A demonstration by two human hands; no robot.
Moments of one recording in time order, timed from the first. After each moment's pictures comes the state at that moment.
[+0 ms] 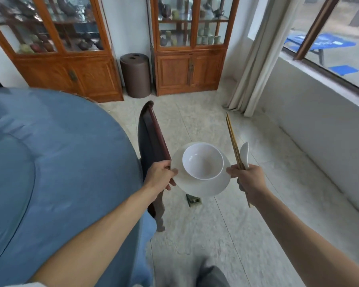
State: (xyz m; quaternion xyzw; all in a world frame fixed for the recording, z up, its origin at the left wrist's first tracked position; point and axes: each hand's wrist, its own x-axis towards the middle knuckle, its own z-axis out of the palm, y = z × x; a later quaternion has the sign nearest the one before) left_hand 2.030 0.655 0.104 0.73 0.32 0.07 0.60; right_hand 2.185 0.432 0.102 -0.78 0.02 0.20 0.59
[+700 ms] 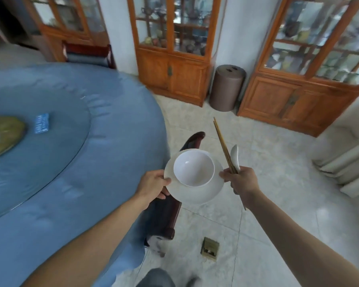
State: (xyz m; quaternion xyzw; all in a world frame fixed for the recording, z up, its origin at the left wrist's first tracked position) left_hand 2.132 0.758 0.103 0.56 0.58 0.21 0.56; right_hand 2.386 0.679 0.122 -0.77 -0.26 0.38 0.45
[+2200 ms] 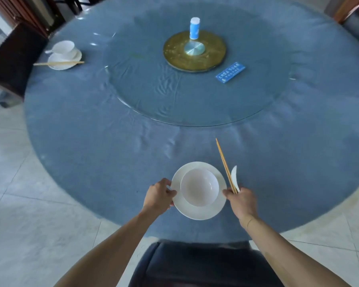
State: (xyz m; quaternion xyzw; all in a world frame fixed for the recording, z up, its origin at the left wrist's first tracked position) left_hand 2.031 0.823 -0.018 0.09 0.88 0.31 0.34; right_hand 2.179 1.023 -0.030 -0.54 -0.68 0.49 0.01
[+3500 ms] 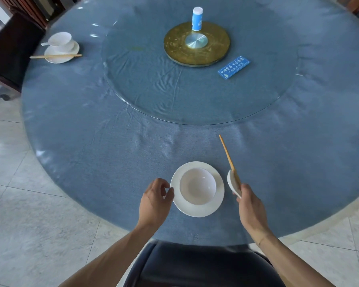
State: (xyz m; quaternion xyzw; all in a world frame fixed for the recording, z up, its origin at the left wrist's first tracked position) left_hand 2.056 0.821 -0.010 0.12 0.92 0.35 0.15; right_hand 2.196 1.029 -0.007 -0.51 -0.72 0.48 0.01
